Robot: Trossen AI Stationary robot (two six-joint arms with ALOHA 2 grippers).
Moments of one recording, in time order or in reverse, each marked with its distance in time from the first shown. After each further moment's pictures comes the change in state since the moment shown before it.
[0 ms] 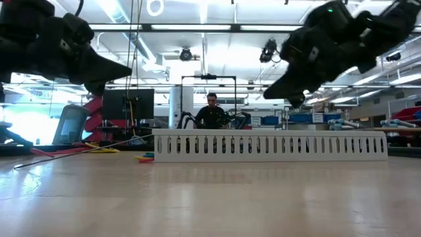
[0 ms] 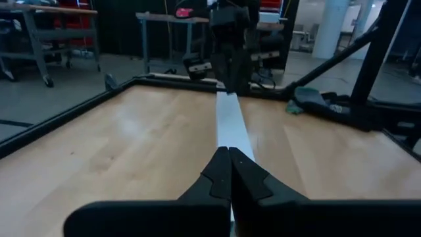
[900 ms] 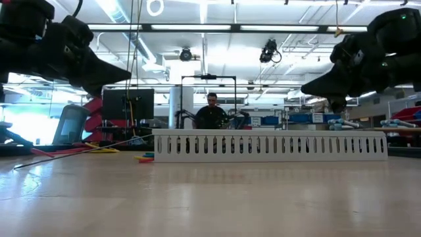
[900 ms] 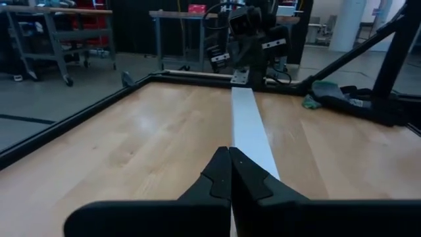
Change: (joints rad) left arm 0.000 -0.043 -0.002 -0.070 -0.051 0.025; right arm -0.027 -0.488 -0.439 0.249 0.160 0.115
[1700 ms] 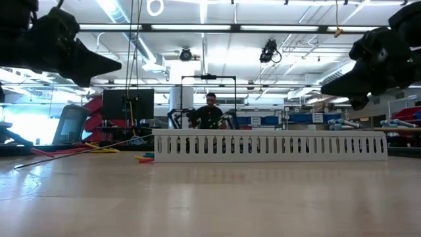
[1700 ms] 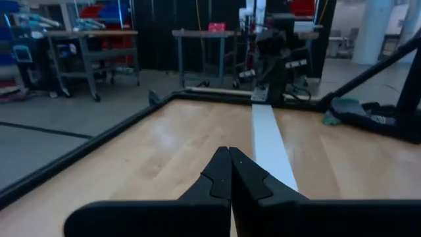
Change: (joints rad) left arm -0.067 -0.328 0.000 -0.270 -0.151 0.043; right arm 0.111 -0.530 -0.002 -0.575 0.179 -0.018
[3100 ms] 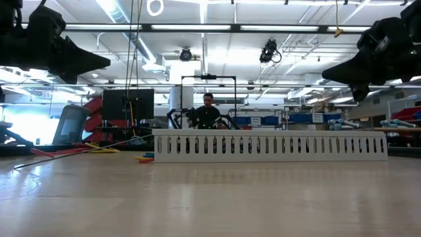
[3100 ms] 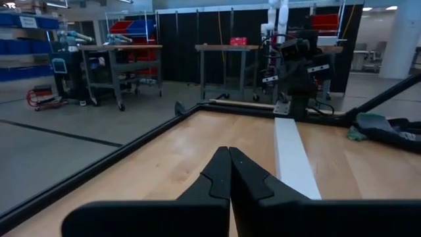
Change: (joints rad) left arm -0.086 -0.383 0.006 -0.342 -0.177 0.034; right arm -0.009 -0.207 0.004 -0.087 0.030 -0.012
